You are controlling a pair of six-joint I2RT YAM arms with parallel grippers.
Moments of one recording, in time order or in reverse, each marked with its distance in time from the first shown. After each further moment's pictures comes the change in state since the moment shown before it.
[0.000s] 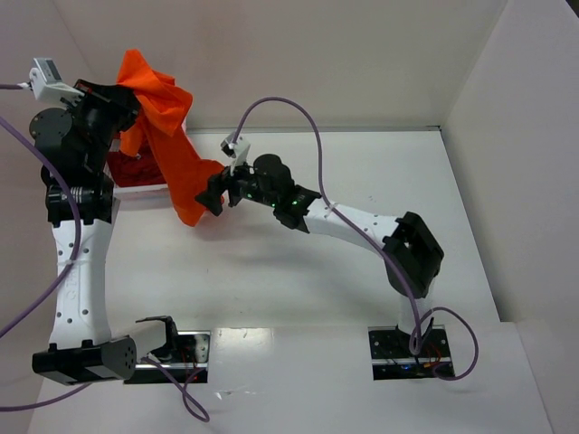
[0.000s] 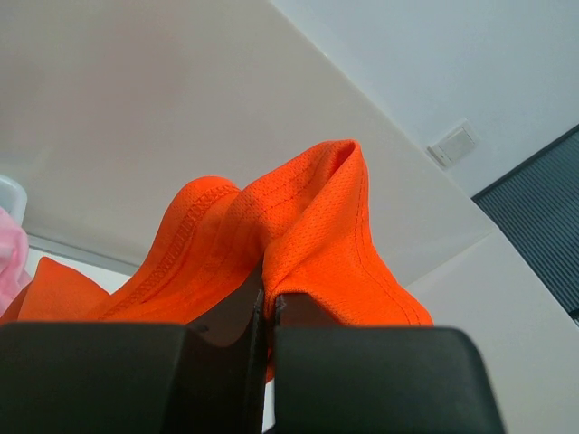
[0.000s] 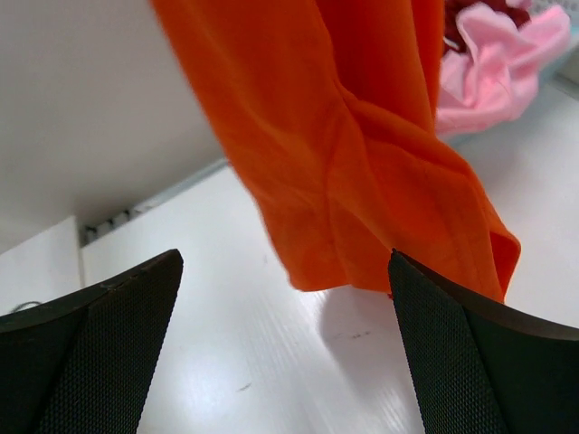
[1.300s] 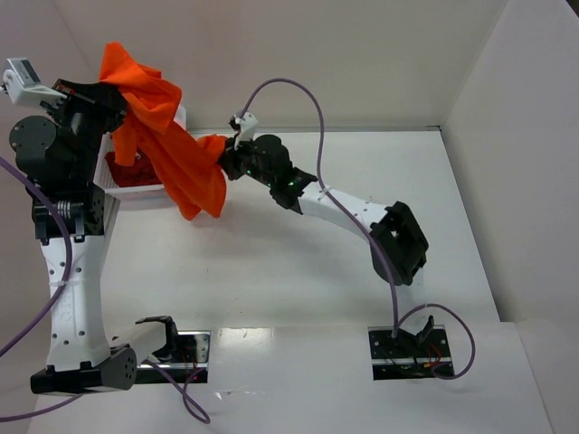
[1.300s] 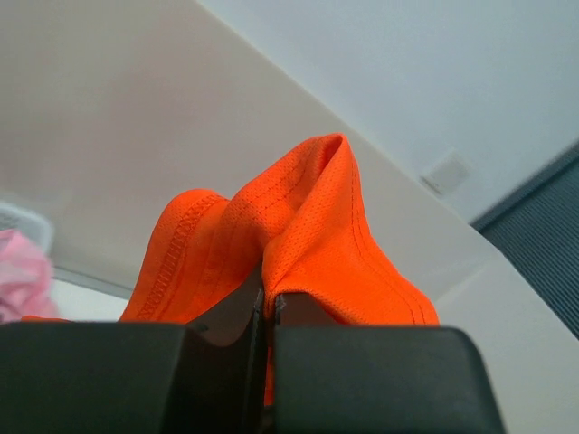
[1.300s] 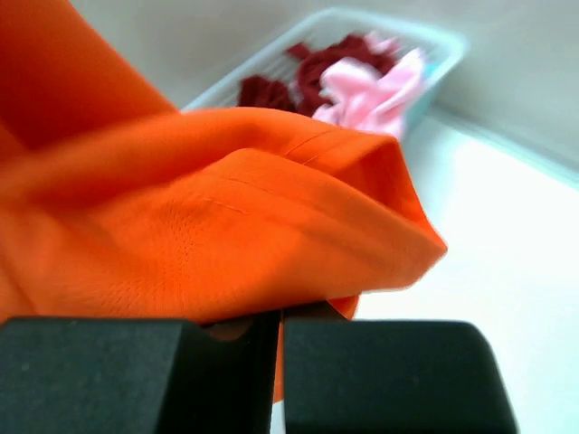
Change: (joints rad) left arm -0.003 -0.055 0.076 -0.059 -0.038 0.017; right arm -0.086 0.177 0.210 -0.017 0.122 0.011
